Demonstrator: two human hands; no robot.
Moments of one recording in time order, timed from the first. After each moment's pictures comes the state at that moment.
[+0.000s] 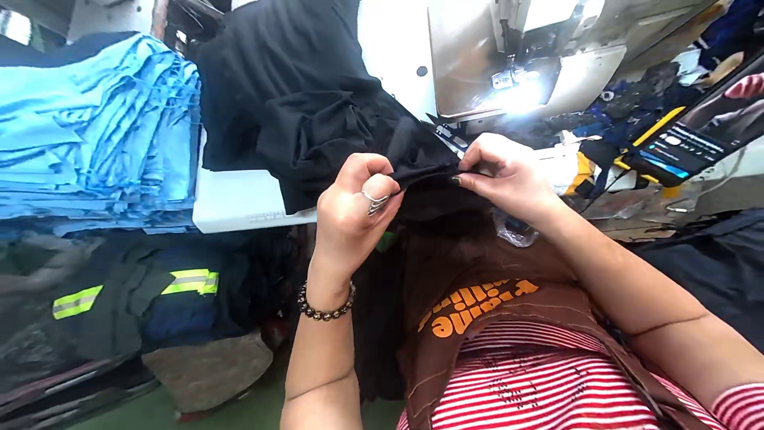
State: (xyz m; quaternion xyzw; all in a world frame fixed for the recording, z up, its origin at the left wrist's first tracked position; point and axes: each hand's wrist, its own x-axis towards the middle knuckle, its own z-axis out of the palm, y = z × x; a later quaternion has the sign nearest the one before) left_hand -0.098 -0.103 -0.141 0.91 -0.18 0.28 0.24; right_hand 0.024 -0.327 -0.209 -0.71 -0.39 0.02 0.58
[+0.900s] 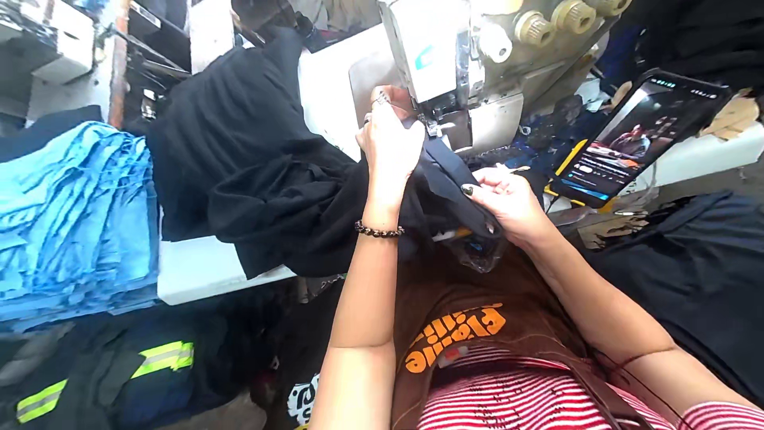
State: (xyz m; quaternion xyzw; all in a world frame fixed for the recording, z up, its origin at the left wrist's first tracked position) left_hand 0.113 -0.208 -0.169 0.94 0.14 0.10 0.30; right_hand 0.050 -0.407 -0.235 -0.60 -0.08 0.19 0.77
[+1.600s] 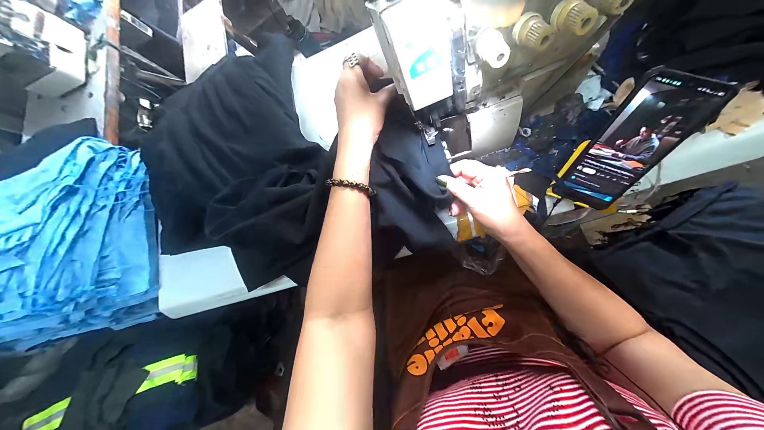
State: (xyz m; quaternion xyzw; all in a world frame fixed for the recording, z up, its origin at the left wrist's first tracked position) left_hand 0.184 -0.150 -0.180 0.92 0.03 0.15 0.35; right_hand 0.064 -0.373 -0.237 -0.68 -0.14 0.08 0.71
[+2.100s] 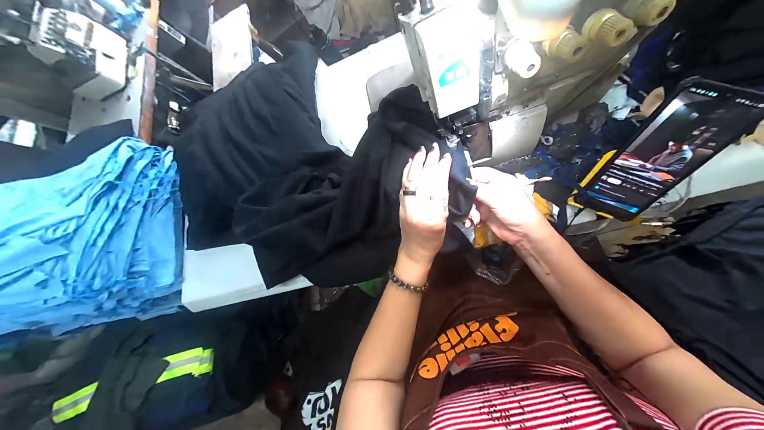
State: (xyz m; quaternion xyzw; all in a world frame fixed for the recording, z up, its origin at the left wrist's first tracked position) left_hand 0.038 -0.214 -0.244 0.88 -0.13 0.38 0.24; right_hand 0.070 -0.367 -0.236 -0.47 0.01 0.27 0.84
